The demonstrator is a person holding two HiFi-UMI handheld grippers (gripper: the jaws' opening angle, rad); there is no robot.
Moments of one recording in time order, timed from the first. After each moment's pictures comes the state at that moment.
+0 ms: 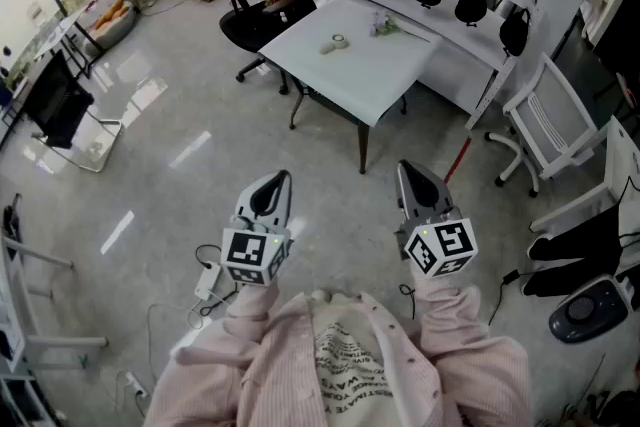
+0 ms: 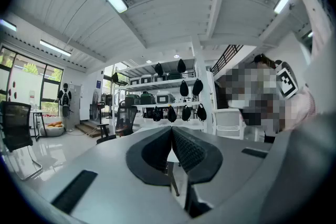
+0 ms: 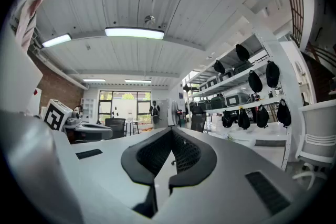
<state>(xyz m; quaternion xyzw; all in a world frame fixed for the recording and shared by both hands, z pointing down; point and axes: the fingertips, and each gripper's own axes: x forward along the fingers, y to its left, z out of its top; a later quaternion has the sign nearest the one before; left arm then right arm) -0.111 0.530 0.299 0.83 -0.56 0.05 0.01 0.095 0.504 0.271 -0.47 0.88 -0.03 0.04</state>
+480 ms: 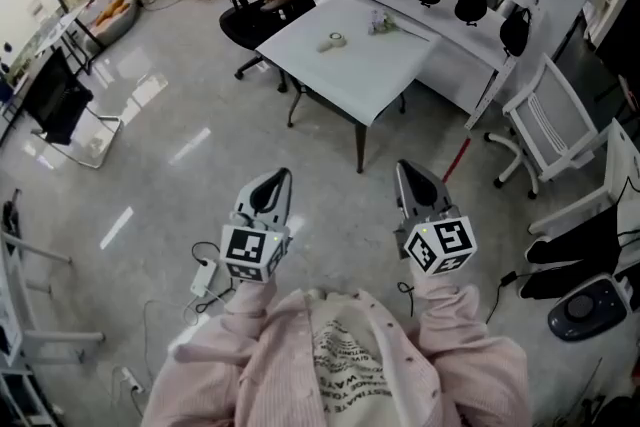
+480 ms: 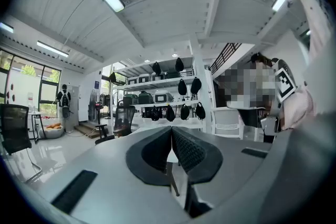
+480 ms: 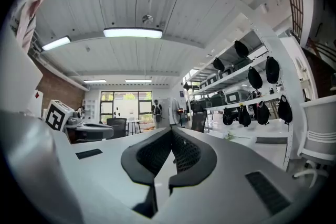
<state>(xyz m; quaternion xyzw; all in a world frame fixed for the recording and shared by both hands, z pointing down) -0.091 0.521 0.303 0.83 -0.56 0.06 0.00 0.113 0.494 0.281 -0.46 0.88 -0.04 0.04</state>
